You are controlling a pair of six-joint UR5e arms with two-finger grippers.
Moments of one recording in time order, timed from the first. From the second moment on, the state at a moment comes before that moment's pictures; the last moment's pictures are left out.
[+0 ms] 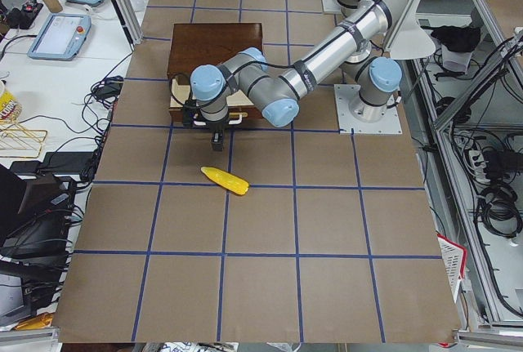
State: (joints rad) left arm -0.91 -1.94 -1.54 -1.32 1.56 0.81; right arm 1.66 -1.53 1.57 -1.60 -1.60 0.06
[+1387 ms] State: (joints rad) left arm -0.82 -2.17 -1.55 -1.04 1.63 1.38; right arm 1.66 -1.53 1.57 -1.60 -1.60 0.06
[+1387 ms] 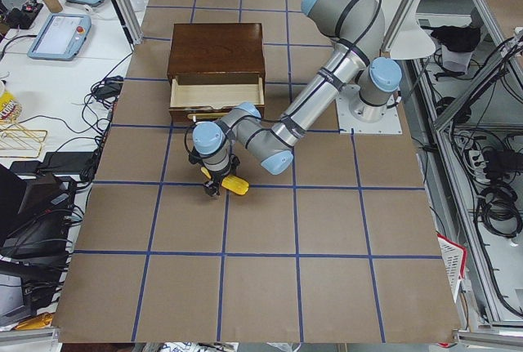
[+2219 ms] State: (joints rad) left arm -0.82 -2.17 -1.58 -1.04 1.63 1.40; right arm 1.66 -1.53 1.57 -1.60 -1.60 0.06
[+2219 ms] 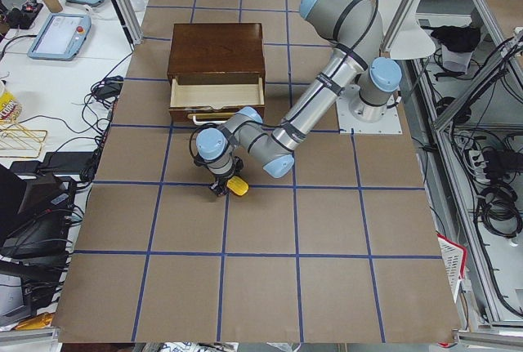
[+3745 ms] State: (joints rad) left arm -0.98 -1.86 -1.47 -1.24 1.63 1.02; right arm 1.66 -1.53 1.57 -1.60 -1.60 0.06
